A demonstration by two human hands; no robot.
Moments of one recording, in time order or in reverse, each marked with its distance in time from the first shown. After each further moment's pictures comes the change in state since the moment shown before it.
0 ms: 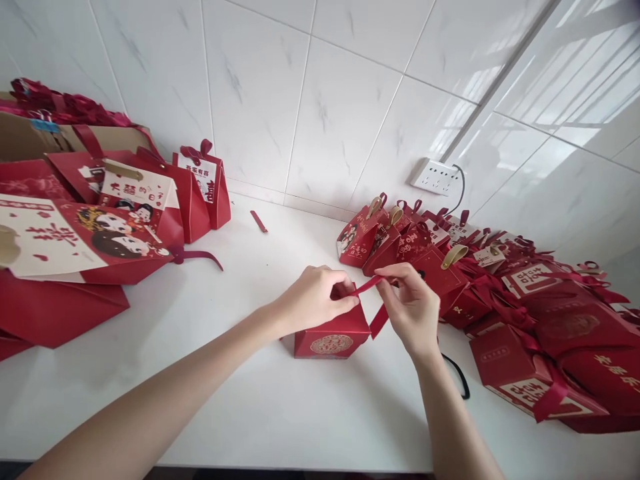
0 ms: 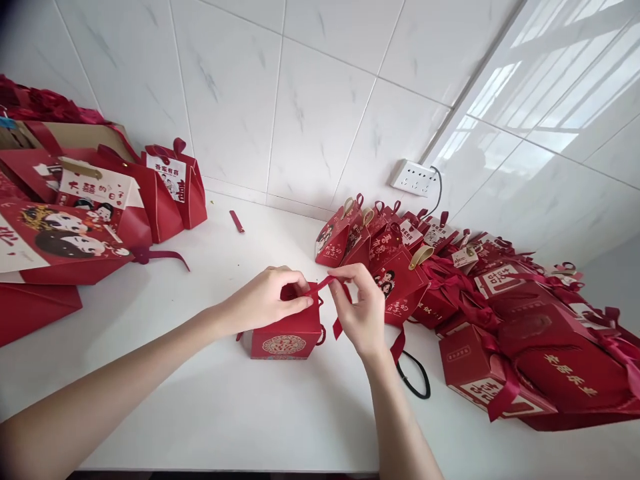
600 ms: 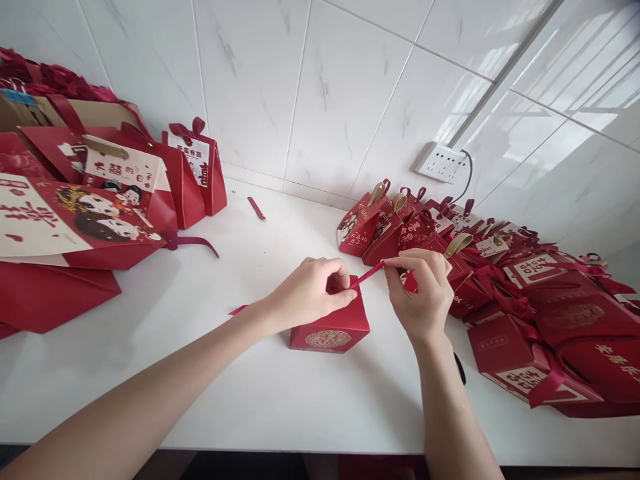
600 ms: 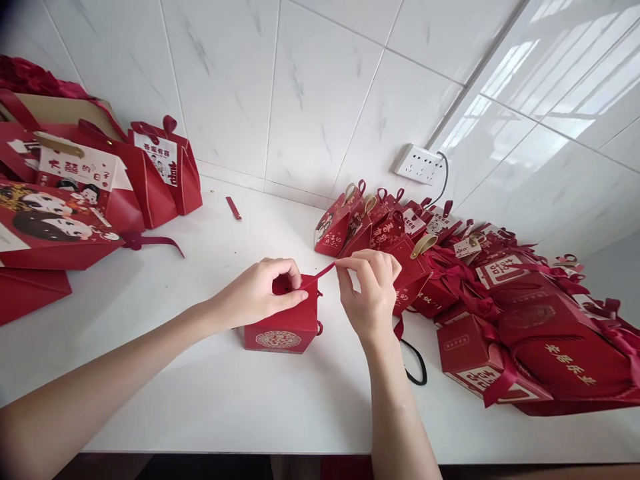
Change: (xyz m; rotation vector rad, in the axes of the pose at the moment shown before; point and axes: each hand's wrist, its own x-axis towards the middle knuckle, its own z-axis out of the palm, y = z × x) left_hand -0.009 -0.006 0.005 -0.060 0.065 -0.009; right_hand 0.005 0.009 -0.007 -0.523 0.210 -0.452
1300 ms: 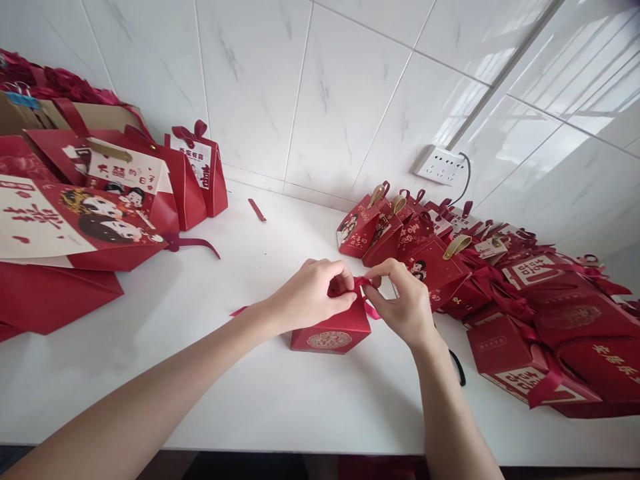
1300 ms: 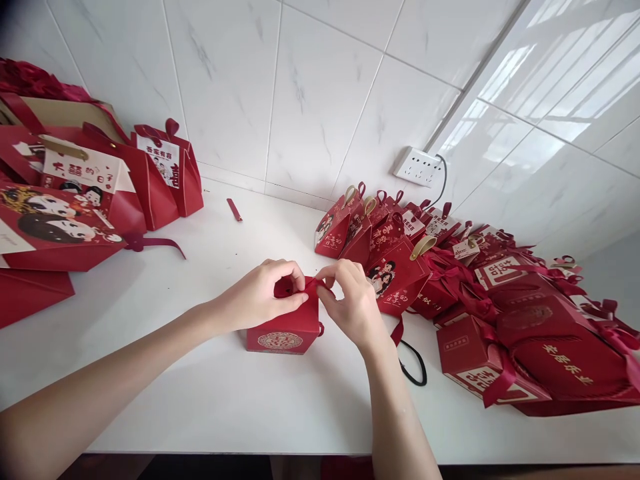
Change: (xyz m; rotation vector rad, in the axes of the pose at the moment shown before) left_hand -0.001 0.001 0.001 0.076 0.002 0.079; right_hand -0.002 -0.011 -0.002 0.321 -0.384 0.117
